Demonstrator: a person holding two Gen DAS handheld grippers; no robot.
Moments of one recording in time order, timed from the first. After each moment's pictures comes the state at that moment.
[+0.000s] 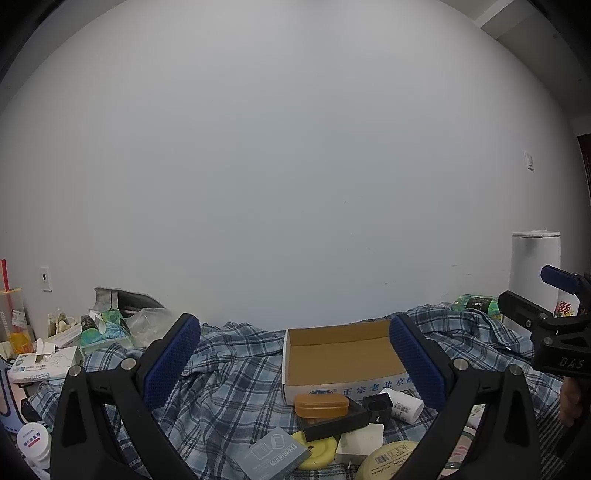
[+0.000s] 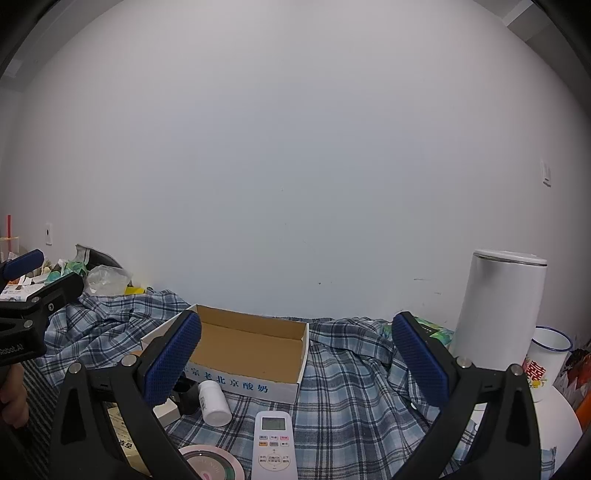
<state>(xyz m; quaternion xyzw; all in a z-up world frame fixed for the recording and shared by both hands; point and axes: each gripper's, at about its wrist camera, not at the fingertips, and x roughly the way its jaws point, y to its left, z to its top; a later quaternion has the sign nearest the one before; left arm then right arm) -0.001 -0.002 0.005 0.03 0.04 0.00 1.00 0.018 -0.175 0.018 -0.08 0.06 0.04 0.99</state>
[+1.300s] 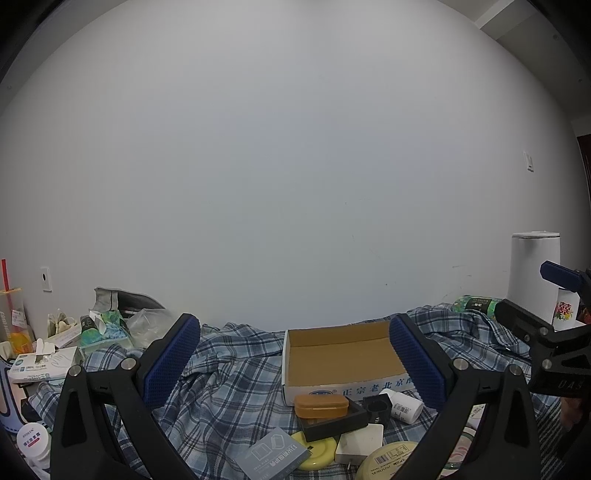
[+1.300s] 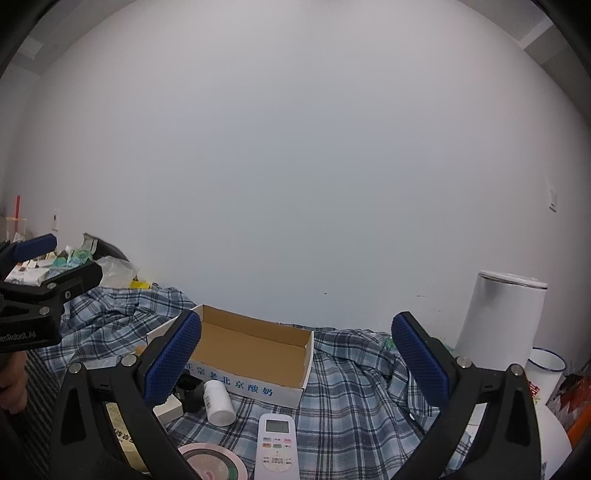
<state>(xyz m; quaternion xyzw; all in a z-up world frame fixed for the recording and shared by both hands) -0.003 -0.003 0.001 0.03 0.03 0.00 1.00 0.009 -0.161 0.017 -0.12 0.04 0.05 0.99</state>
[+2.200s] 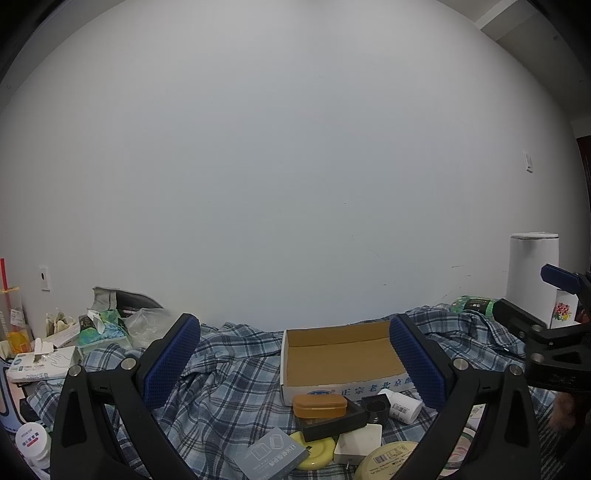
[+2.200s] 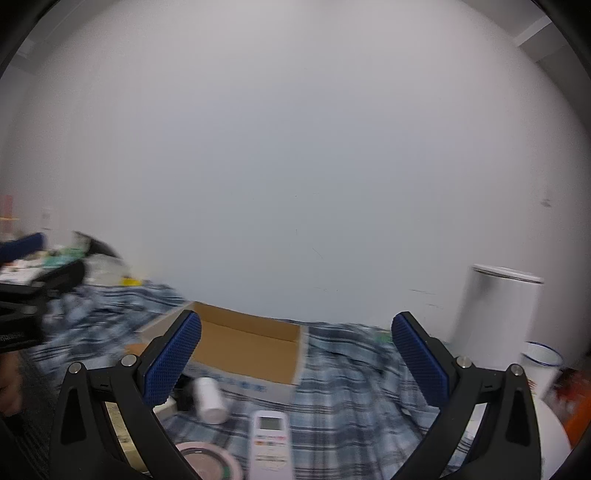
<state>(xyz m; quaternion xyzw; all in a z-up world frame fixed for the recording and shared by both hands) -0.002 -0.004 0.000 0.03 0.03 0.00 1.00 0.012 -0.164 0.017 -0.11 0.05 0.03 0.99</state>
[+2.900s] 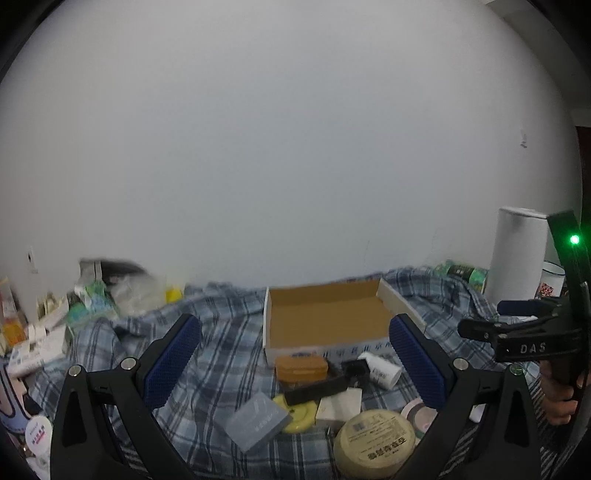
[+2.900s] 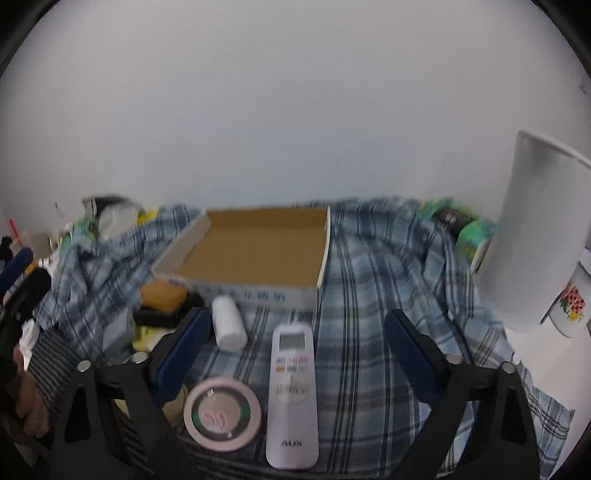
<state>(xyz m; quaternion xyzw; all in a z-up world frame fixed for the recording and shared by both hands) 0.010 -0.005 0.012 0.02 0.15 -0.03 0.99 0.073 -0.203 0.002 -0.01 0.31 0.08 0.95</state>
